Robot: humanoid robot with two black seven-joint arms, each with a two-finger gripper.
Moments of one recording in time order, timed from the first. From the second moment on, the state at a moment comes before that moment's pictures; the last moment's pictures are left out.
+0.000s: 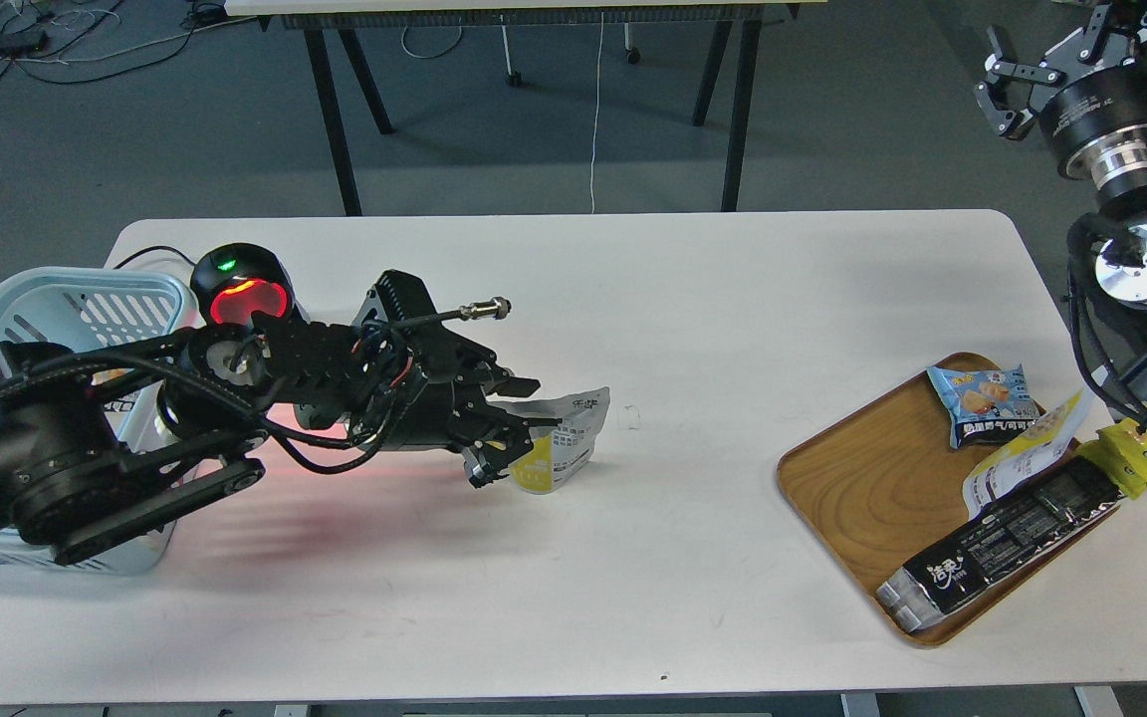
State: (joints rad) left arm -0.88 0.57 -0.33 -1.51 2.18 -0.41 -0.27; right arm 1.06 -0.38 0.35 0.32 0.28 0.49 0.48
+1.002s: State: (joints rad) left arm -0.88 1.01 -0.41 -1.49 2.18 -0.30 -0.42; right arm 1.06 -0.38 0.35 0.32 0.28 0.49 0.48
